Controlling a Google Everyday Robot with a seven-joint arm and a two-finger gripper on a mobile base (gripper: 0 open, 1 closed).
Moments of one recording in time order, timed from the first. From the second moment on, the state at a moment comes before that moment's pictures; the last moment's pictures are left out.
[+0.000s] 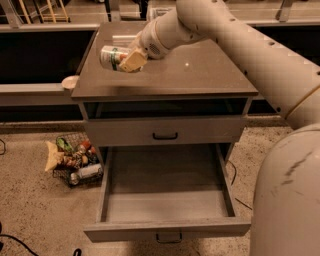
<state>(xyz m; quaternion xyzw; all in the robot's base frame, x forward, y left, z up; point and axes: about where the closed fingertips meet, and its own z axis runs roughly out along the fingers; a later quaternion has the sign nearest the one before) 0.737 0.084 0.916 -0.57 0.67 0.16 0.44</state>
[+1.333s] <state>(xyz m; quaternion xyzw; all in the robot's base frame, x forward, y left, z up) 0.579 0.093 0.924 -0.52 0.65 0.21 0.51</state>
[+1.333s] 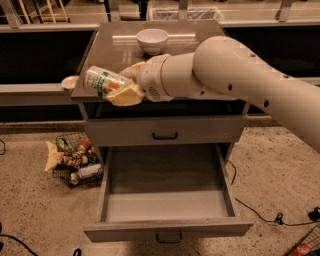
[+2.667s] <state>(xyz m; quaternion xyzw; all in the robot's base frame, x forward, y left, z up) 0.514 0.045 0.765 -0.50 0.74 0.24 0.37</state>
